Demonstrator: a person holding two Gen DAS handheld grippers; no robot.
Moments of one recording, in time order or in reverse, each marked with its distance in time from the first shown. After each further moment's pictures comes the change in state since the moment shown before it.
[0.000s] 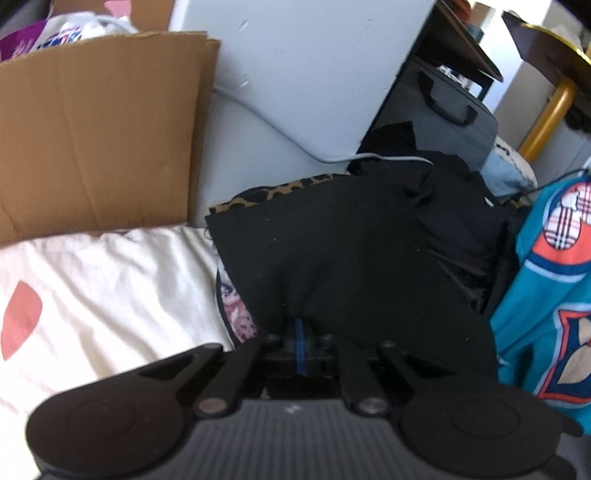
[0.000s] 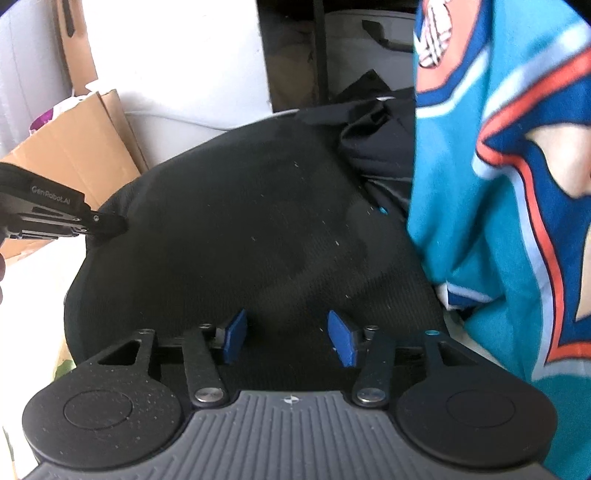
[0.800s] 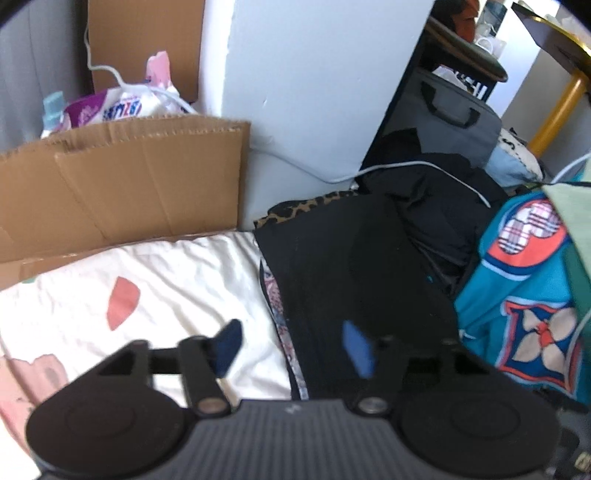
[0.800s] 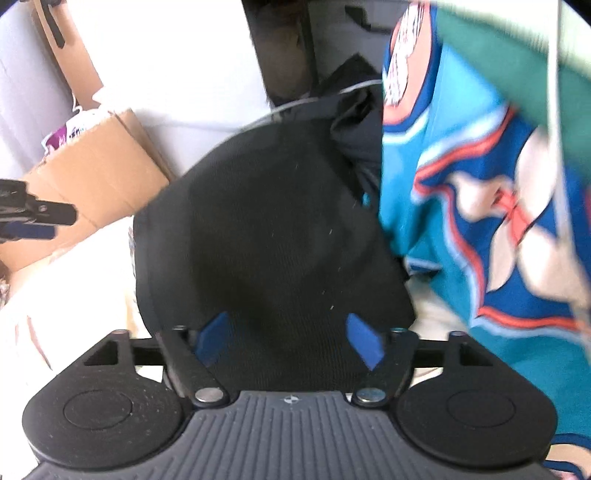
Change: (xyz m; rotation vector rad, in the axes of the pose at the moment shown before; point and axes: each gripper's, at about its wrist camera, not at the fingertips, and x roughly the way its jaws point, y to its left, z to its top) left arm -0.134 -0.038 0.041 0.006 0.126 0.140; right arm -0.096 0.003 0.053 0.085 0.178 0.011
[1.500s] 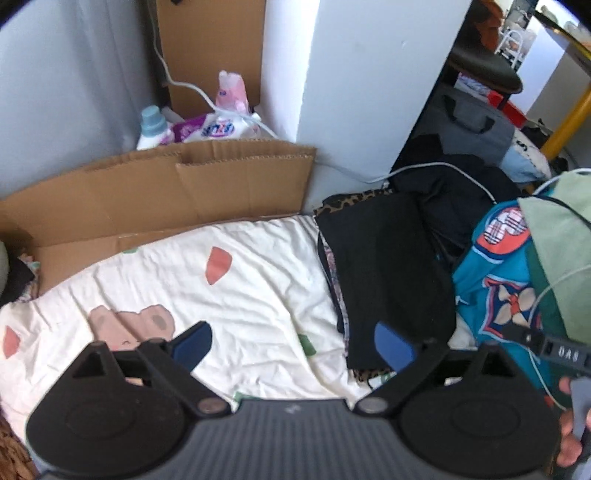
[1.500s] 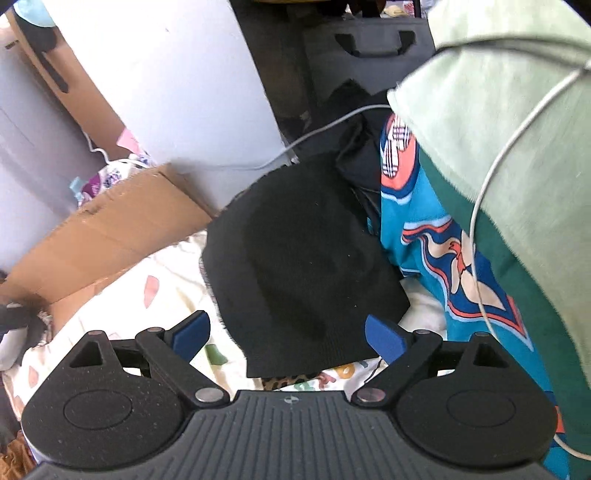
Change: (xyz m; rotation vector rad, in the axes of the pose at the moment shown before) left arm -0.176 0.024 0.013 -0.042 0.093 0.137; right arm -0.132 0.046 0.071 0.107 0.087 0.015
